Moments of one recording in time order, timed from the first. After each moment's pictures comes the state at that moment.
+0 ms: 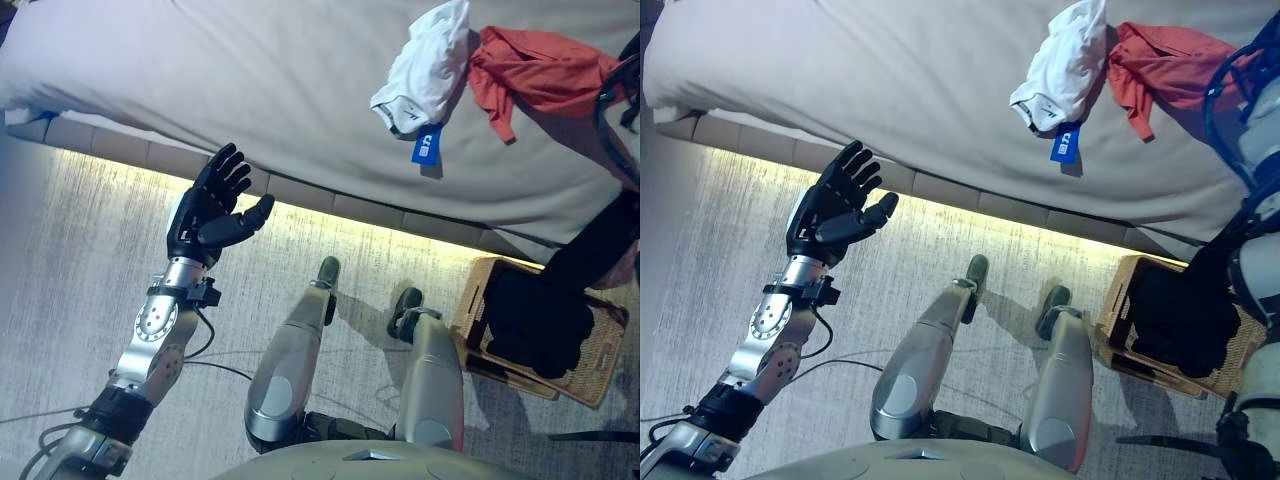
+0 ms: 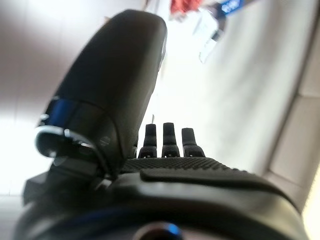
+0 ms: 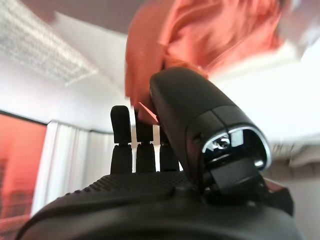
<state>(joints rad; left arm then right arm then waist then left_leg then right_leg) -0.09 0.59 -0.28 0.04 -0.79 -0.38 0.05 -1.37 -1.04 0.71 1.10 -0.22 0.25 -0.19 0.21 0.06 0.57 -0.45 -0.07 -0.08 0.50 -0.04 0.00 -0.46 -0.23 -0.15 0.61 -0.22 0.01</state>
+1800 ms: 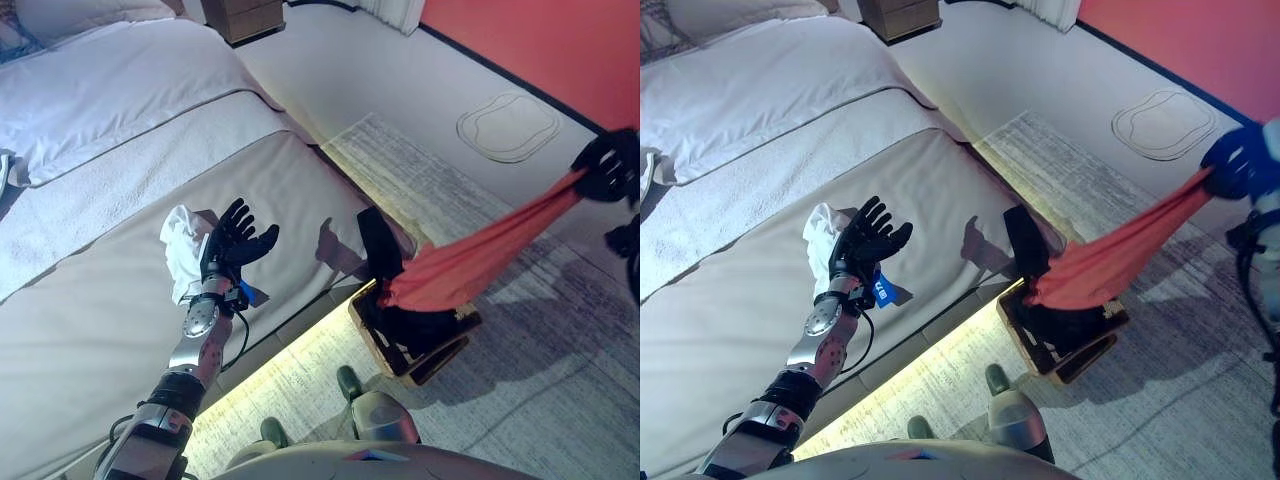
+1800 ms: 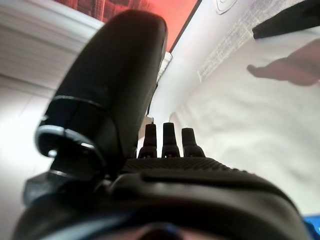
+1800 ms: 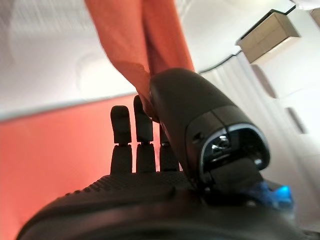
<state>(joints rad) -0.21 0.29 -0.22 0.49 -0.64 -0.28 0.12 -0.26 -0.96 -0.06 0.35 -0.13 0.17 -0.04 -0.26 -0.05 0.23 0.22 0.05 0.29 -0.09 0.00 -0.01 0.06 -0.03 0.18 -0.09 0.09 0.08</state>
